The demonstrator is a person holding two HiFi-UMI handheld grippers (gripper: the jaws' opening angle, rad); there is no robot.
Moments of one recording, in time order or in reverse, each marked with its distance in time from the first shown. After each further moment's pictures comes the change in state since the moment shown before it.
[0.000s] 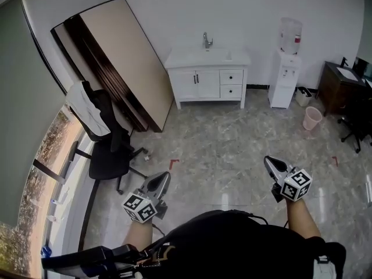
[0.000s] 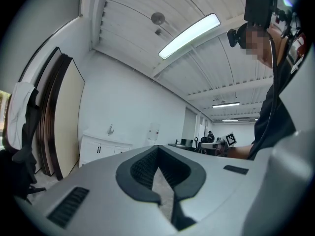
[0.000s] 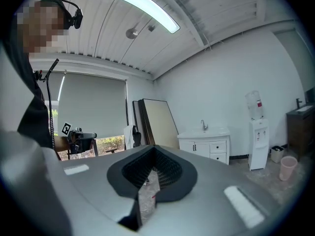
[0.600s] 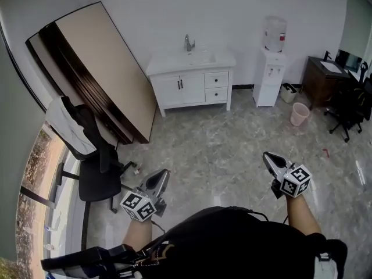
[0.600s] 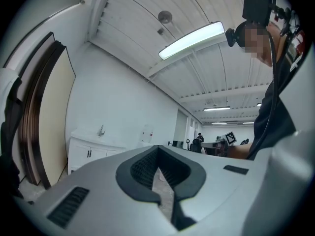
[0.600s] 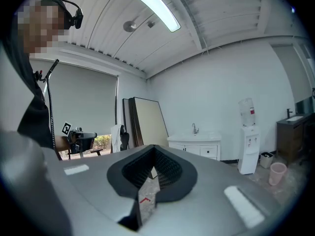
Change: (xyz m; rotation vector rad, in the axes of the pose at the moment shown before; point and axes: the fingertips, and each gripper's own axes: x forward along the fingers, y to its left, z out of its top) left arm 0.068 0.113 0.023 -0.007 -0.008 -0.138; right arm 0.088 -0.016 0.021 -0.032 -0.002 -0.134
